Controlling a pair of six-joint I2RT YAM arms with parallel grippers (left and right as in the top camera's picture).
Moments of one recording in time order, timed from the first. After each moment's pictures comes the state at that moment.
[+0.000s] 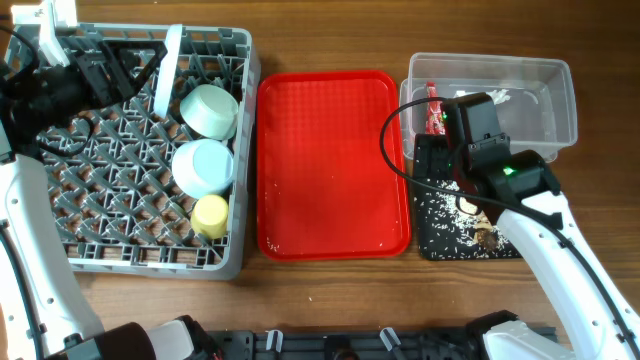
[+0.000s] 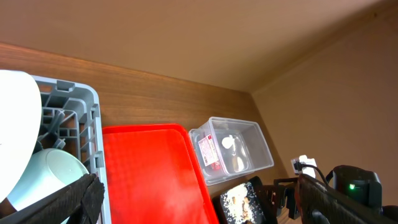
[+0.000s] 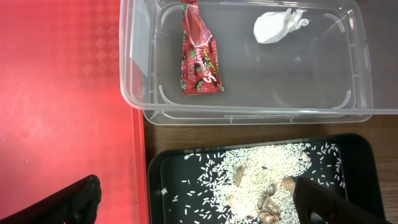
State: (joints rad) left arm 0.40 1.48 1.65 -0.94 1.05 -0.08; right arm 0.31 1.29 1.08 -0.83 0.27 0.27
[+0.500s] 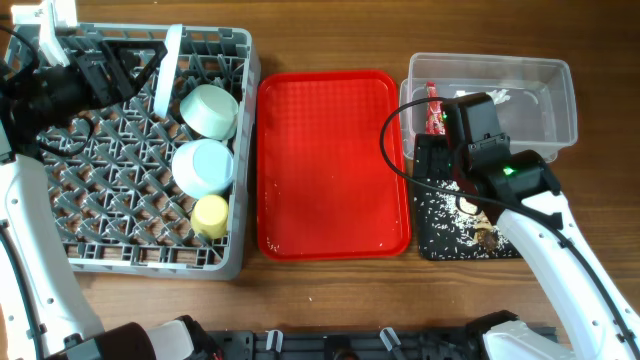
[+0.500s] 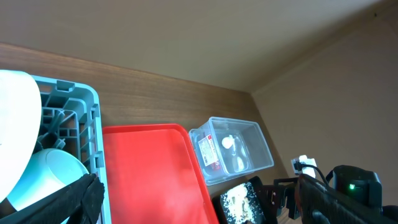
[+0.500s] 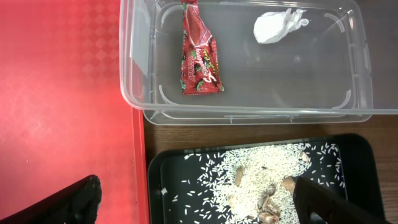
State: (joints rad) left arm 0.40 1.48 1.65 -0.94 1.05 -0.08; right arm 0.31 1.29 1.08 -0.83 0.27 0.27
